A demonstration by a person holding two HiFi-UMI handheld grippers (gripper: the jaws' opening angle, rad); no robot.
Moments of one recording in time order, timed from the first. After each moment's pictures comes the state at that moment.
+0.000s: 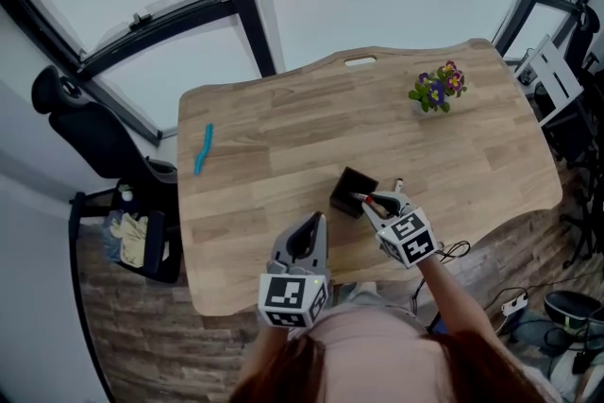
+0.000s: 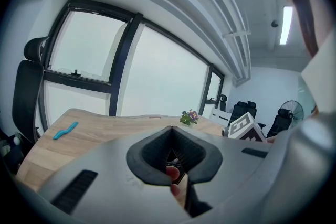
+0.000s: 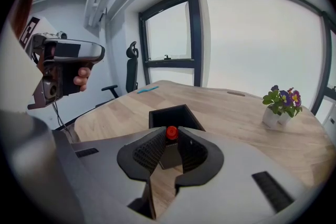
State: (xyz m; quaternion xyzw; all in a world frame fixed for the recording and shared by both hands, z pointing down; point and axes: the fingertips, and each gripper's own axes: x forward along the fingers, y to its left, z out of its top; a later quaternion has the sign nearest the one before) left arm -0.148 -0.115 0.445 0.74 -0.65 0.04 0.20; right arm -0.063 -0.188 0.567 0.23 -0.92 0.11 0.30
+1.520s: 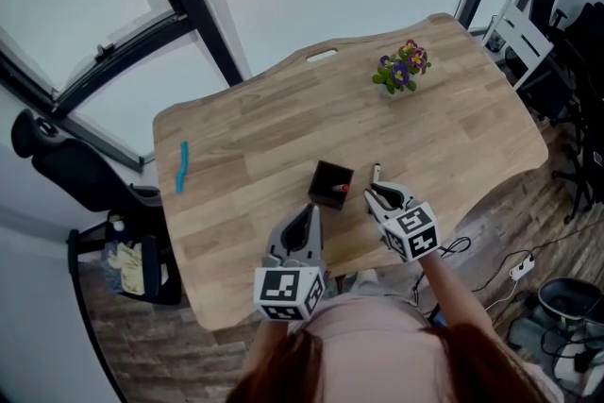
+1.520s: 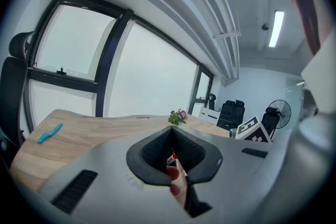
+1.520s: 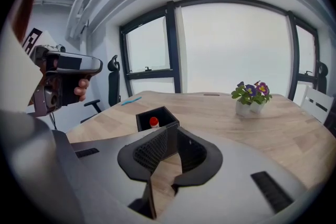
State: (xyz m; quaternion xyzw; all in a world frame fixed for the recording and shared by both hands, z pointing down) left arm -0.119 -0.127 0.439 0.78 -0.60 0.04 0.19; right arm -0.006 -0.192 0.548 0.34 -0.90 0.14 0.24
